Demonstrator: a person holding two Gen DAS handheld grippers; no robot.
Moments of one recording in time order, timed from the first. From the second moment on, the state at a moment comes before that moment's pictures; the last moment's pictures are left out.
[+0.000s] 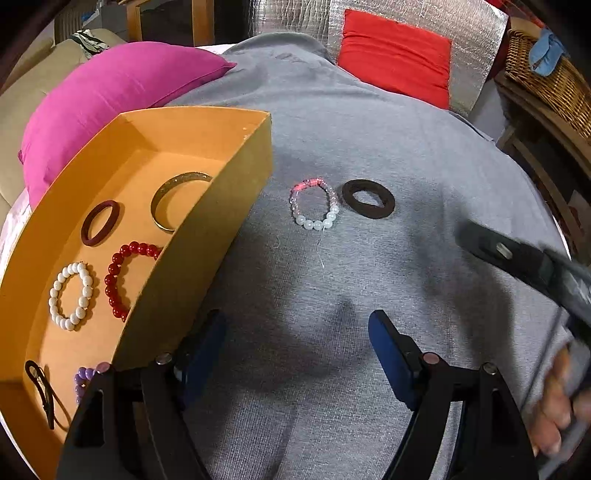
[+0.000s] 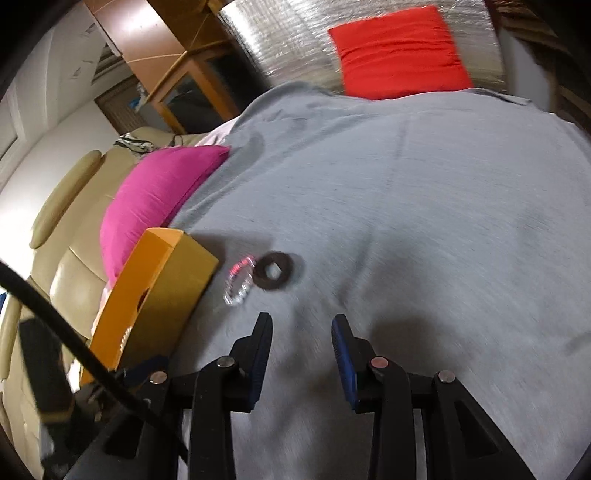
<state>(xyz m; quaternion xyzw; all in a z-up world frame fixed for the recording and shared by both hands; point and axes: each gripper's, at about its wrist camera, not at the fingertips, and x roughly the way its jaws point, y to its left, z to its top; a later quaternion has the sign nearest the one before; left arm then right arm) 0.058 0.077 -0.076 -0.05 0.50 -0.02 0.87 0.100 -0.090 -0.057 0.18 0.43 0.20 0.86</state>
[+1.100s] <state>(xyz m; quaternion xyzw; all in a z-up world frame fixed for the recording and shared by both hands) 0.127 0.063 -0.064 -0.05 0.42 -0.15 0.89 0.102 -0.166 -0.088 0.18 0.48 0.13 0.85</state>
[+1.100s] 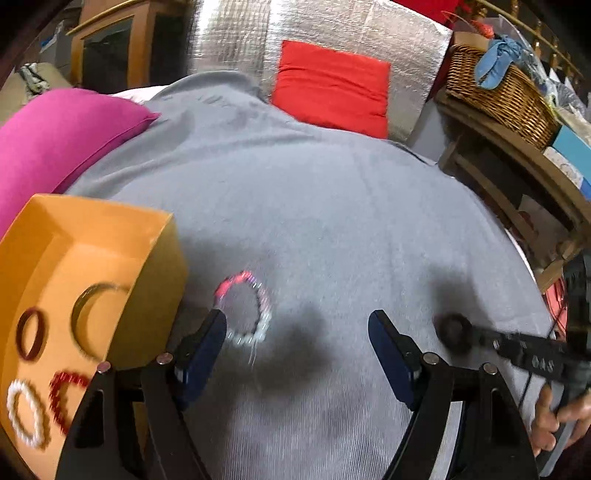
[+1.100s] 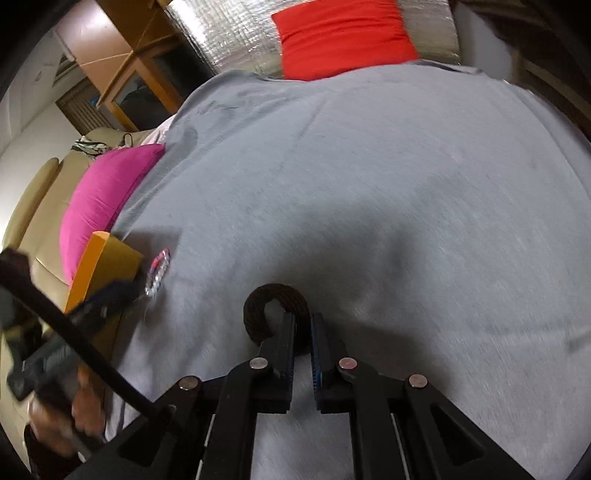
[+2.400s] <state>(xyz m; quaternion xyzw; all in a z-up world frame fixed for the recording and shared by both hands) 0.065 -0.004 -0.070 0.00 0.49 -0.25 0.84 0.024 -0.254 -0.097 0.30 0.51 0.05 0.81</state>
